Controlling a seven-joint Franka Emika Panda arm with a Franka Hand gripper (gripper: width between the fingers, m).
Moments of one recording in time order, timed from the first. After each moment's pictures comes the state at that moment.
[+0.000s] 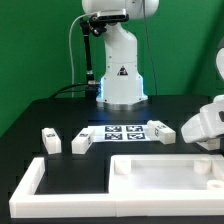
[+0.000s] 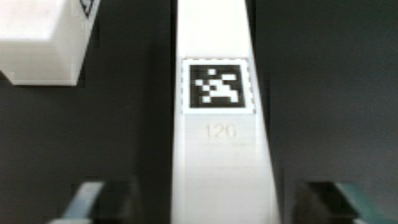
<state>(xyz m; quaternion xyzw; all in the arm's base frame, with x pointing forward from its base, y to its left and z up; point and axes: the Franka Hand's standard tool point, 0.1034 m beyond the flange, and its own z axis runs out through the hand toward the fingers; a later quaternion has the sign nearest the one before) 0.450 0.173 0.019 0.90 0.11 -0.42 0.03</state>
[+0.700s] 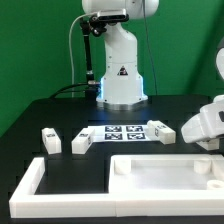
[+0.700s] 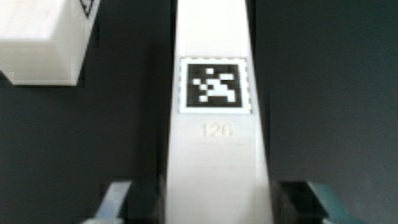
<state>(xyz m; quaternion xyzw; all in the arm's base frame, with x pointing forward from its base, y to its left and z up) 0.450 0.173 0.019 0.90 0.11 -0.42 0.03</state>
